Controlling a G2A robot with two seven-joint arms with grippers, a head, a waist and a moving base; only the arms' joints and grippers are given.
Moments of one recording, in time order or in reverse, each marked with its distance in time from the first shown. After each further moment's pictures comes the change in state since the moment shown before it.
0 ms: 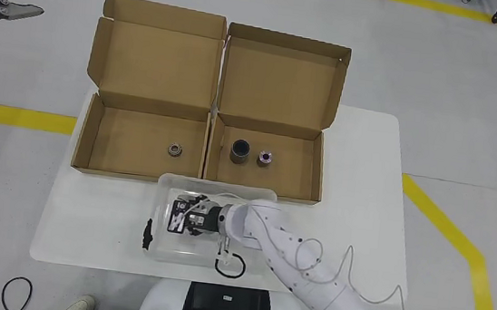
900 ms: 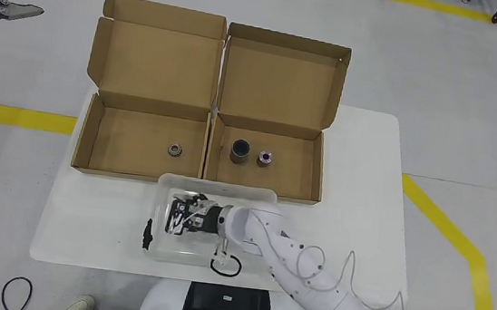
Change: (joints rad) left arm 0.000 0.000 0.000 0.000 0.000 0.000 0.000; right arm -0.057 0.028 0.032 -0.100 -0.060 0.036 -0.061
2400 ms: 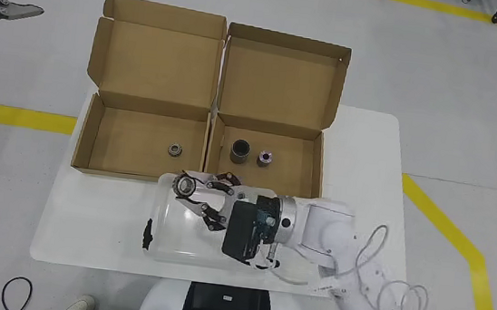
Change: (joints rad) left arm 0.000 0.000 0.000 0.000 0.000 0.000 0.000; right arm -0.164 0.153 0.324 -0.632 0.178 -0.237 -0.213
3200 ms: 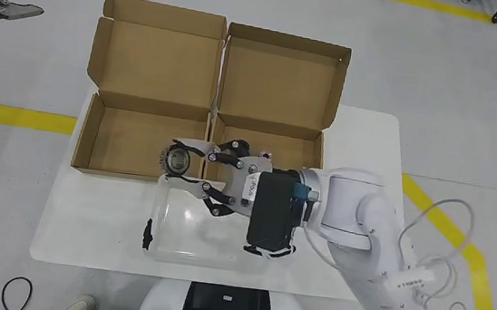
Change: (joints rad) left arm 0.000 0.000 0.000 0.000 0.000 0.000 0.000; right arm 0.194 -0.001 0.018 -0.086 0.395 0.009 0.206
